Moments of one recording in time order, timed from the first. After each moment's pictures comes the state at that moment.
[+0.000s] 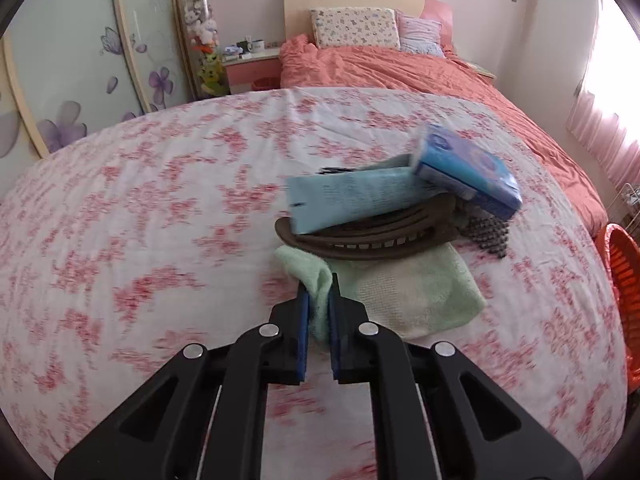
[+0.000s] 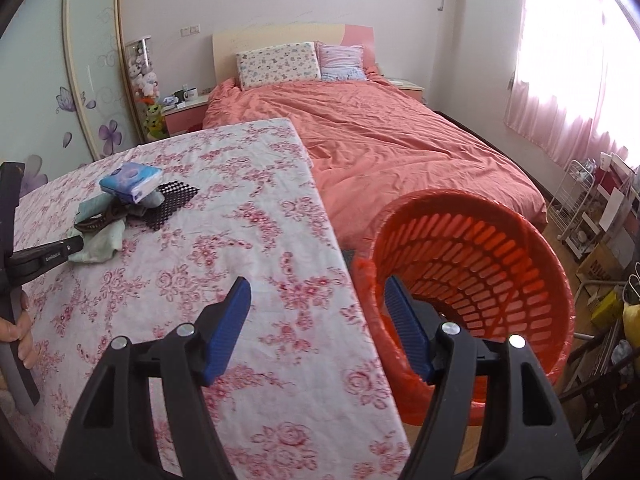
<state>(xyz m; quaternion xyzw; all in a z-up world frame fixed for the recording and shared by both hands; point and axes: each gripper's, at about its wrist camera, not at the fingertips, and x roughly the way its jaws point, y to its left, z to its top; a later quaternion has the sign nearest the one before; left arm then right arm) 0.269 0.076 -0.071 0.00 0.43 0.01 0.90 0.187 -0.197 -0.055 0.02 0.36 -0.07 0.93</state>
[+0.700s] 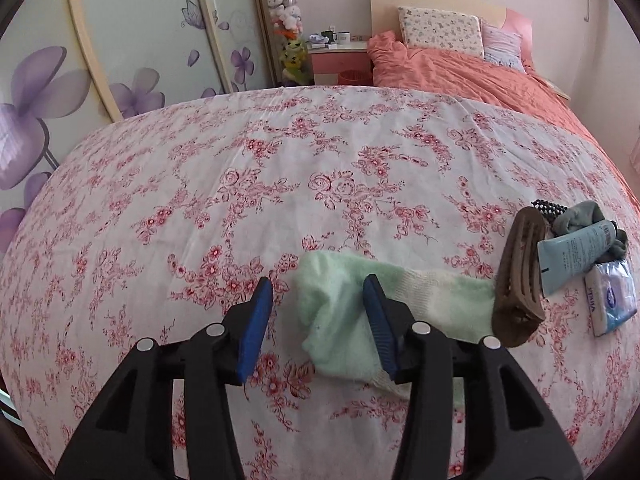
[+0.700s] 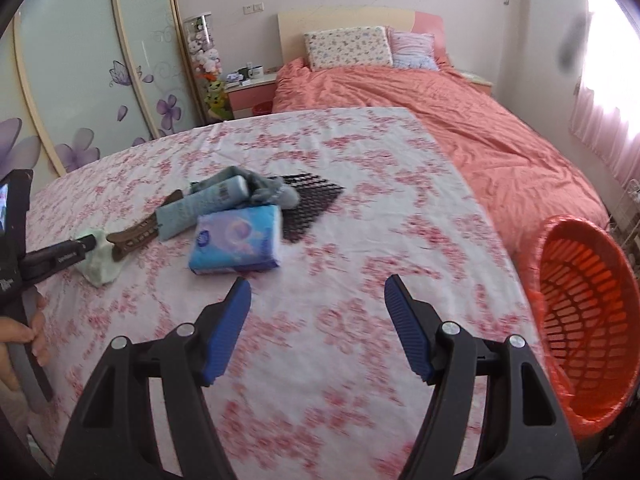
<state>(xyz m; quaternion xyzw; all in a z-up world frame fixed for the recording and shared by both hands) 0.281 0.193 -0.076 -0.01 0.44 0.14 0.89 0.252 -0.082 -0.064 0.03 0.40 0.05 0.92</state>
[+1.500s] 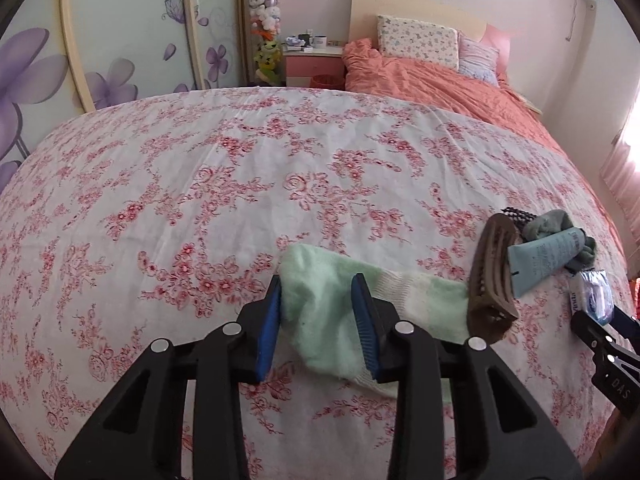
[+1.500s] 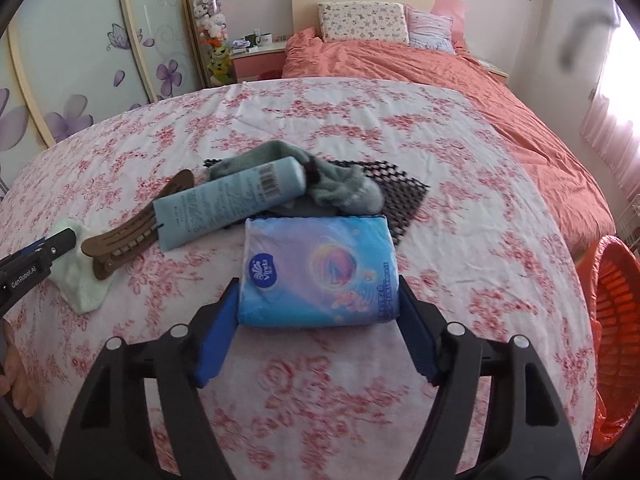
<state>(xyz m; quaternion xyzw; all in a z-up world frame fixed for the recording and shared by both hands) 0.271 0.197 -0.077 -0.06 0.43 0.07 0.90 0.297 -0.036 -0.092 -0.01 0.44 0.03 0.90</state>
